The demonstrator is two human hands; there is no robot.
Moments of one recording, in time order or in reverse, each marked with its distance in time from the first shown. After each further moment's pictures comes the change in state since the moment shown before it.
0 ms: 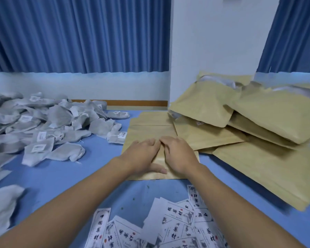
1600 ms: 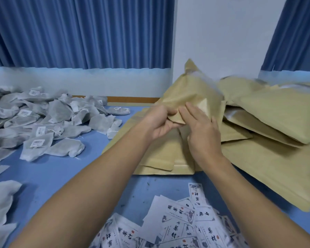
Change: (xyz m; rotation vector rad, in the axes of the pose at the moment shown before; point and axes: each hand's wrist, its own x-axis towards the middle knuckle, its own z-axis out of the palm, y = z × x) left_hand 0.052 0.039 -0.085 -2.245 0.124 -0.293; right_hand -0.010 -0.002 -0.064 -0.176 0.352 0.066
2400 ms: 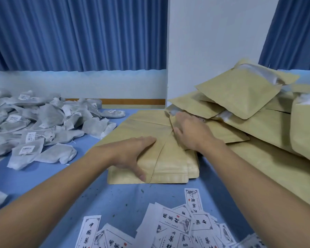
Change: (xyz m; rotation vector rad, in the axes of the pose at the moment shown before) left_hand -0.027 -0.004 -0.099 2.024 -0.295 -0.023; right_hand 0.049 0.040 0.032 -0.078 -0.401 -0.052
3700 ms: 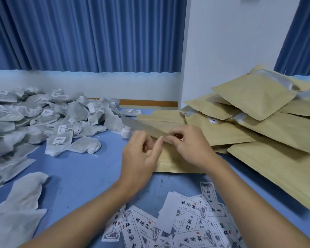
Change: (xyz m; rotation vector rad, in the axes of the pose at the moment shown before) left_hand -0.070 0.049 0.050 -0.586 1.313 0.064; right_hand -0.057 -0.089 -0.014 0.509 0.109 -0.115
